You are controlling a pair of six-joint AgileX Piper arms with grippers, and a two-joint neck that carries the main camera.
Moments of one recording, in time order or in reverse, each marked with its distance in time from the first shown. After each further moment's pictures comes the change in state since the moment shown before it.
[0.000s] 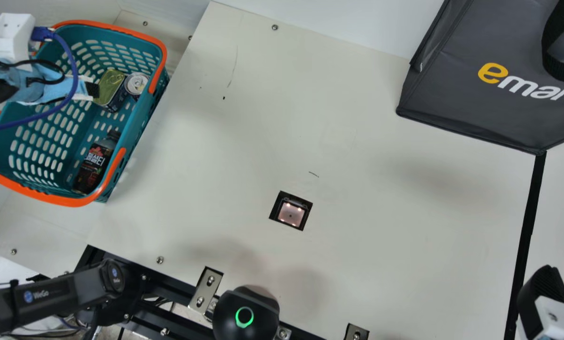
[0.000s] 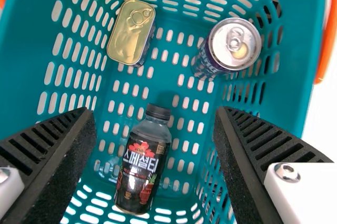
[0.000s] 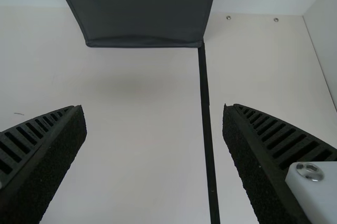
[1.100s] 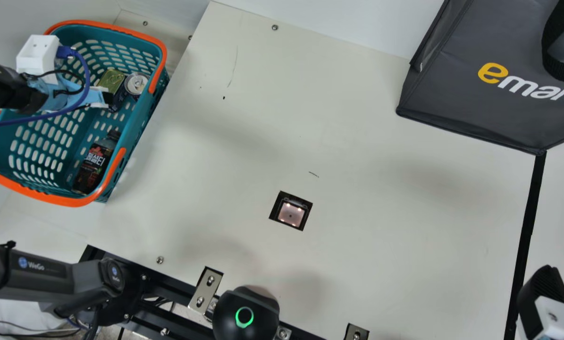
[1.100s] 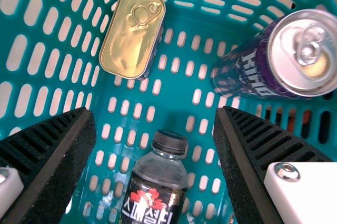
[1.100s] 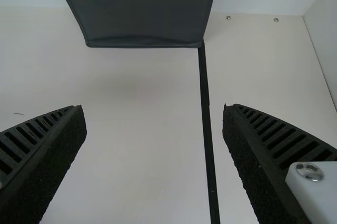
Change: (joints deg) left arm 2.5 13.7 5.1 -12.1 -17.2 15.3; right arm 0.0 0.0 0.0 0.0 -0.1 0.0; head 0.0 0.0
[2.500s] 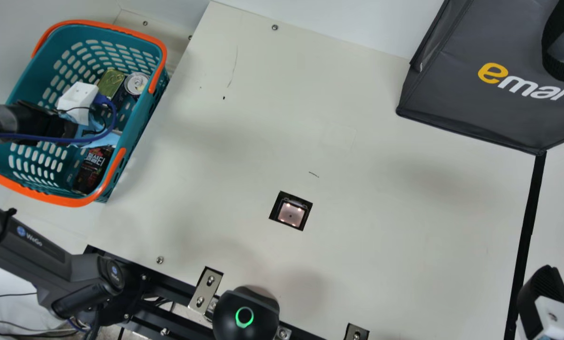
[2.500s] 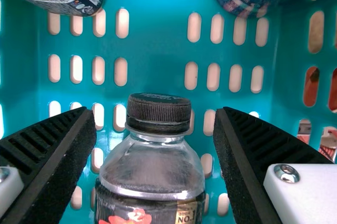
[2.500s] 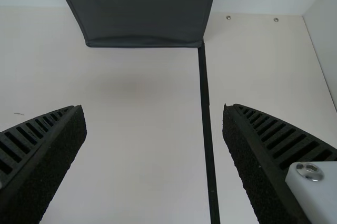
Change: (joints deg) left arm 2.1 14.9 6.6 -14.2 -10.2 29.3; right arm 0.0 0.0 0.0 0.0 0.1 0.0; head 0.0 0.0
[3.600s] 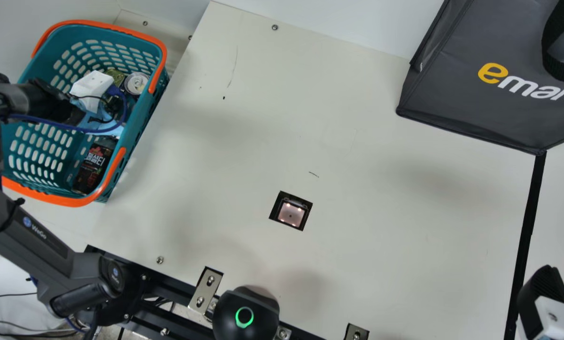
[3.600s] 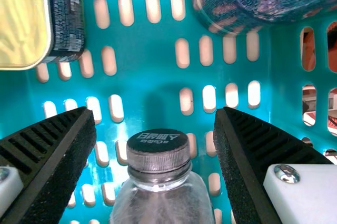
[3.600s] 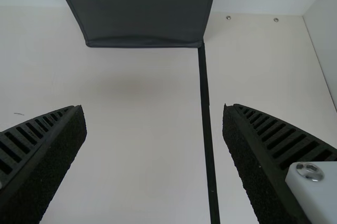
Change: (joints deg) left arm -4.0 4.1 -9.5 14.6 7.1 -10.2; right arm 0.0 0.0 0.0 0.0 -0.1 0.0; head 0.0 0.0
